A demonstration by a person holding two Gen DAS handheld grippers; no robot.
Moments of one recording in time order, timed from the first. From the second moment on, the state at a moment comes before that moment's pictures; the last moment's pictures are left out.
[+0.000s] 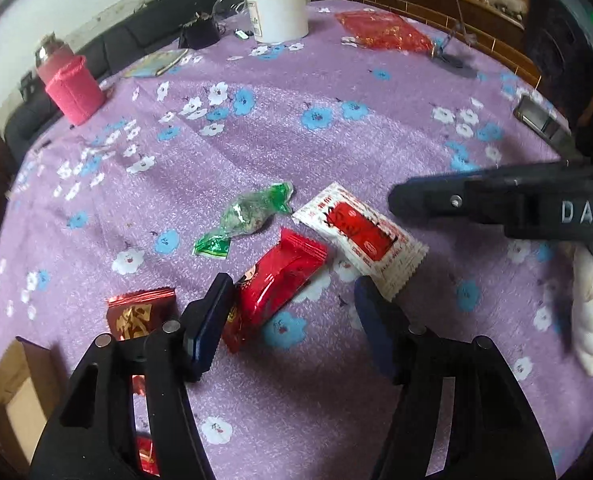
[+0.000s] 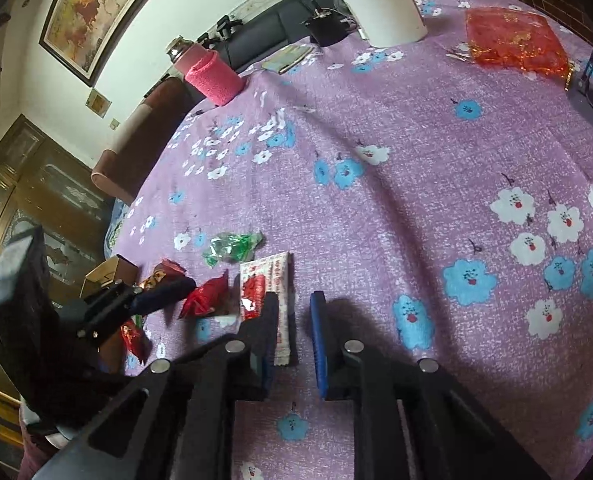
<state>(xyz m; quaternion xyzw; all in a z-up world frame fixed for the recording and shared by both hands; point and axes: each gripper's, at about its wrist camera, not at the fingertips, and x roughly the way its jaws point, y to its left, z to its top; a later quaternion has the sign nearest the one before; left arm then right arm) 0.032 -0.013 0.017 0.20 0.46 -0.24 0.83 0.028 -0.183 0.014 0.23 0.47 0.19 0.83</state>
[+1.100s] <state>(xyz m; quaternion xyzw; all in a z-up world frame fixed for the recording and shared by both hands) 0.050 -0.031 0.019 0.14 0.45 -0.19 0.86 0.033 -0.178 0.014 0.19 0.46 0.16 0.85</state>
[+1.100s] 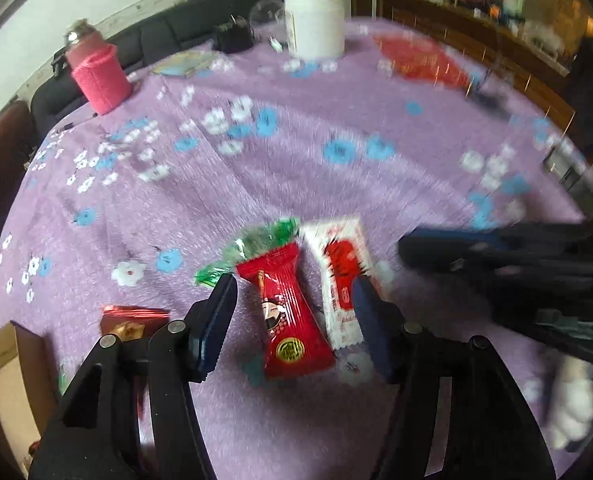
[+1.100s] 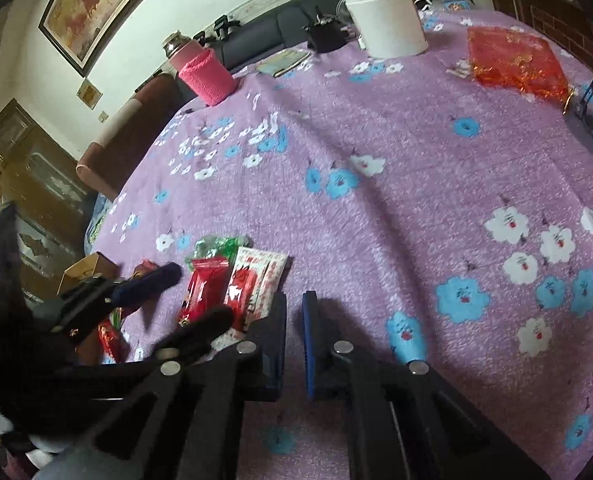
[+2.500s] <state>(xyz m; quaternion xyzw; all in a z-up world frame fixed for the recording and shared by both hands) -0.104 0.232 0.074 -0.17 0.37 -0.15 0.90 -0.002 -0.122 0.042 0.11 0.43 0.11 0.89</state>
